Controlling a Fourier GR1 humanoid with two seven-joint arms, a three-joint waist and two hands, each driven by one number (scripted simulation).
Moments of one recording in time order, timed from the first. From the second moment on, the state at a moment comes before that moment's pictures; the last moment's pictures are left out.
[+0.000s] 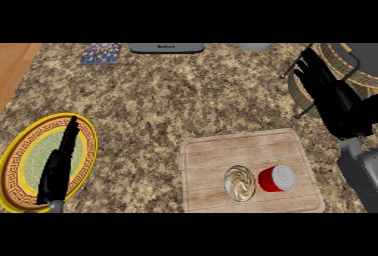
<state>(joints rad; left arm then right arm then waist) 0.02 0.43 -0.26 -1.41 0.09 0.43 -0.12 -0.37 -0.51 0.19 -1.50 -0.46 -0.13 0.12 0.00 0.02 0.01</state>
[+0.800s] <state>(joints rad) -0.15 0.30 -0.30 -1.51 0.13 0.41 -0.04 -0.24 -0.47 0.00 -1.30 -1.08 0.66 0.05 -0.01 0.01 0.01</state>
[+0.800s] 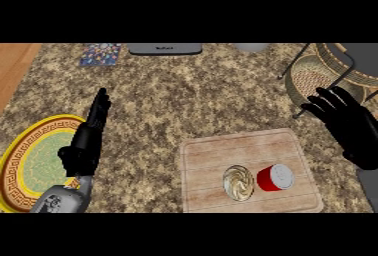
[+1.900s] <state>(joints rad) -0.17 0.29 -0.30 -1.53 0.12 0.41 0.01 -0.28 -0.87 -0.32 -1.87 -0.42 1.04 0.06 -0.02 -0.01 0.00</state>
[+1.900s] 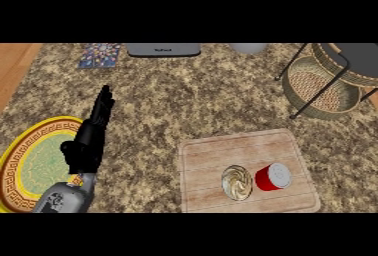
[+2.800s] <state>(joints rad) -0.17 0.23 -0.27 -1.54 0.04 0.37 0.03 -0.07 -0.72 -0.18 -2.24 -0.02 1.06 0.09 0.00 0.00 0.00</state>
